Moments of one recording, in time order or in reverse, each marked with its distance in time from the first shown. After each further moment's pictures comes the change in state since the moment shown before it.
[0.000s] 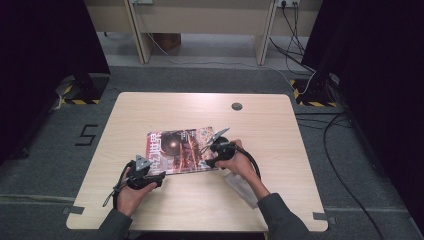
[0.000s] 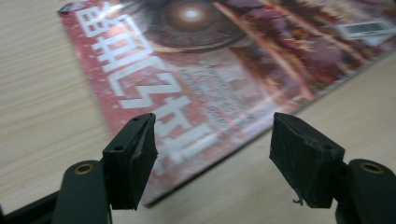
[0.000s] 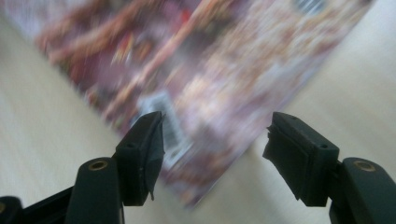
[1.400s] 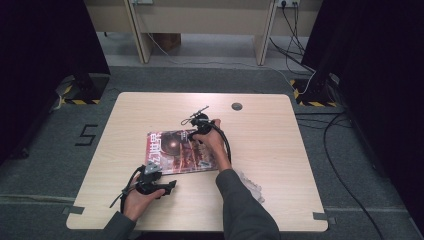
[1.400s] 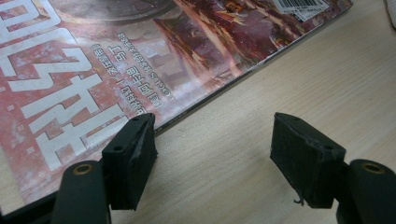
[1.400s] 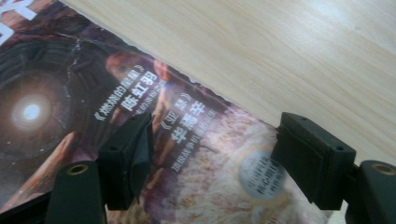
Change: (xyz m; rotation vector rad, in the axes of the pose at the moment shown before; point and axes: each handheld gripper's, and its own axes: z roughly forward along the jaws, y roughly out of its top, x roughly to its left) left arm -0.021 -0.005 0.012 0.063 -0.126 -0.018; right arm -0.033 0.091 0.081 -0.062 -0.128 0.139
